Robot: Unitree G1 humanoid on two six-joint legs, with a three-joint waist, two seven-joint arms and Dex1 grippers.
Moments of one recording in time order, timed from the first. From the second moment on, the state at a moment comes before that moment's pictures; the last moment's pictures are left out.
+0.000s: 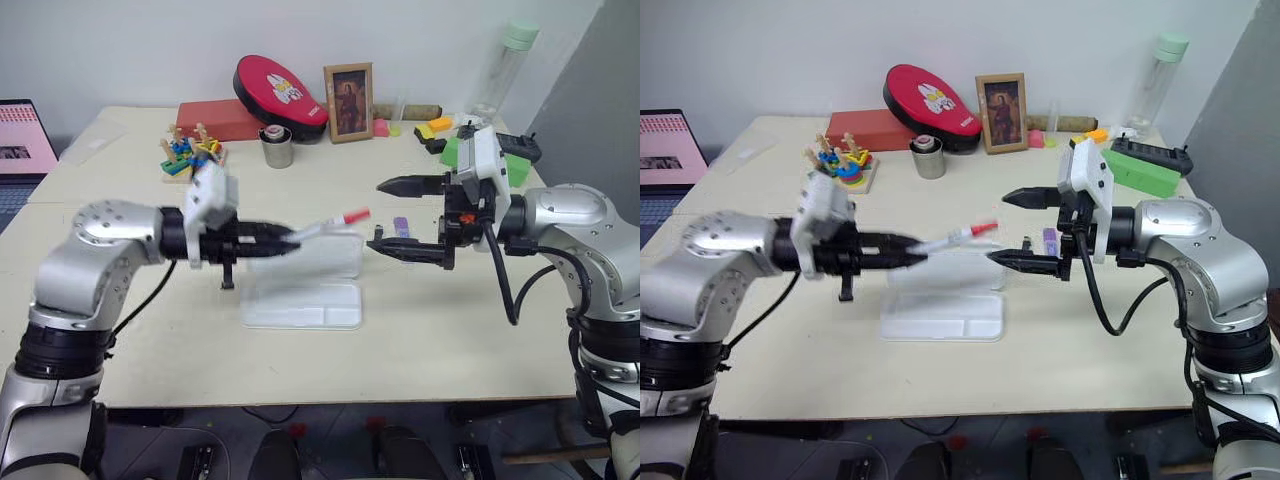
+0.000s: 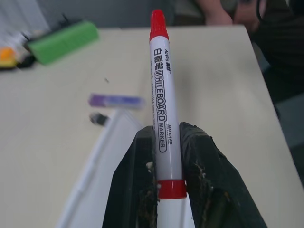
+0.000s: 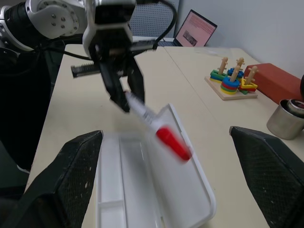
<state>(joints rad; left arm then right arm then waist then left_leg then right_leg) -0.55 0.90 -0.10 -0.12 -0.43 0.44 -1.28 -0.71 -0.66 0.03 -0.36 0.57 0.75 1.02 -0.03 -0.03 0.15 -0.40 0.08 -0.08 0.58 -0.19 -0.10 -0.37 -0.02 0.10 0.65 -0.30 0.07</state>
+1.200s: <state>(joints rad) -0.59 0.78 -0.27 0.17 -0.11 0.20 -1.34 -0.63 -0.67 0.04 -0.43 0.57 0.77 0.91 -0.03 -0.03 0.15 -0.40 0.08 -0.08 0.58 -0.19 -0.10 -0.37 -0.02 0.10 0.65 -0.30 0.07</state>
